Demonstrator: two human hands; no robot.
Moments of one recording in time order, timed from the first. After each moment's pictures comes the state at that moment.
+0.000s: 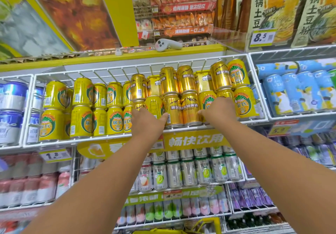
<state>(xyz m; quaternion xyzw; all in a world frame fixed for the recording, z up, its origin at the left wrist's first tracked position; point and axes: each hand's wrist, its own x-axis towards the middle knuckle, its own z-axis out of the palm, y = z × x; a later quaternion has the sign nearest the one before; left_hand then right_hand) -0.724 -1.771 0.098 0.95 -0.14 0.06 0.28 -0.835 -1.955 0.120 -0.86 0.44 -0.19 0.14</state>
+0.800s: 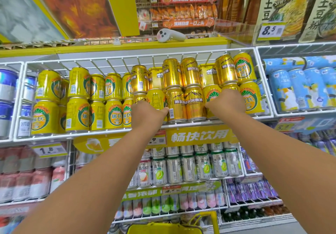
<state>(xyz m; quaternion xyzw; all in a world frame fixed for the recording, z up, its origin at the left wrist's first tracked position) -0.705 -1.772 0.098 0.92 -0.12 0.04 0.36 -0.829 -1.953 0.128 -0.82 0.50 -0.21 0.16</state>
